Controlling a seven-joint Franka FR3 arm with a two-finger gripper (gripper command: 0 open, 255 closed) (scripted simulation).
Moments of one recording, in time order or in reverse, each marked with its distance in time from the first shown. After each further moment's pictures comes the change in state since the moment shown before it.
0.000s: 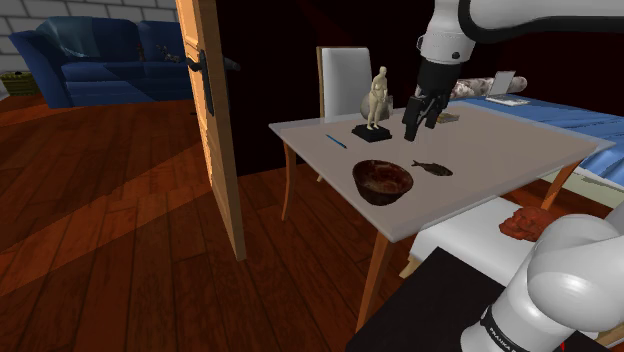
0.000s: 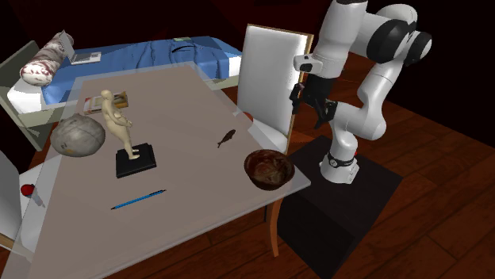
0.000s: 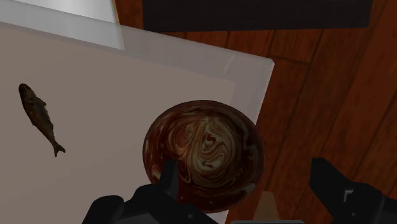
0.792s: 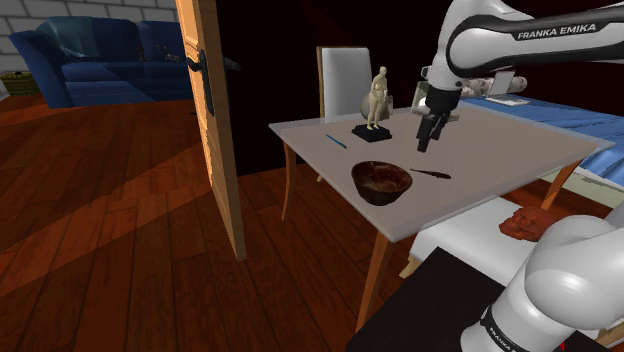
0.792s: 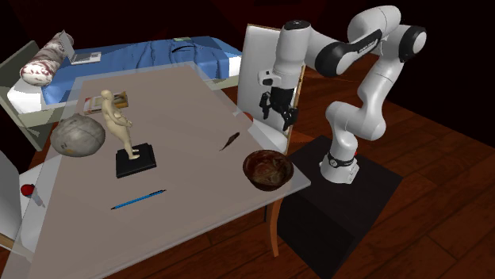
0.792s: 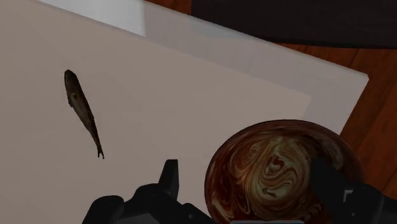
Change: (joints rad) arm -0.044 0.101 -0.224 -0.079 -0.118 0.165 -0.284
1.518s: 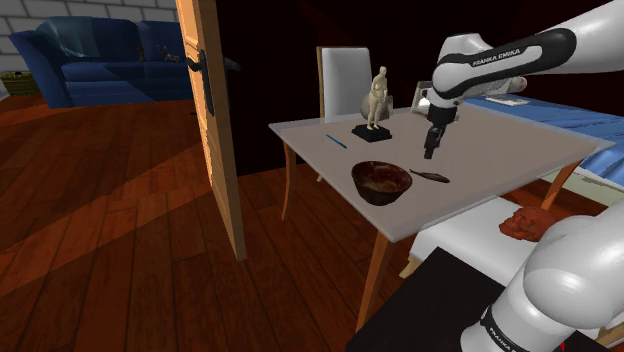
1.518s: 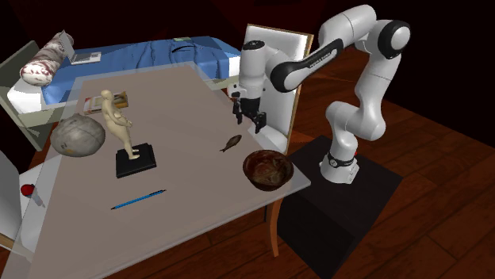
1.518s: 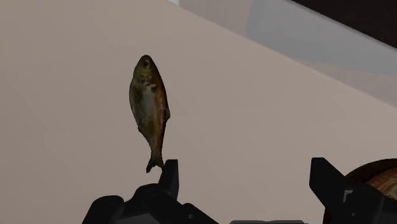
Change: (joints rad) arm -0.018 0.284 -0.237 0.083 -0.044 0.191 -0.320
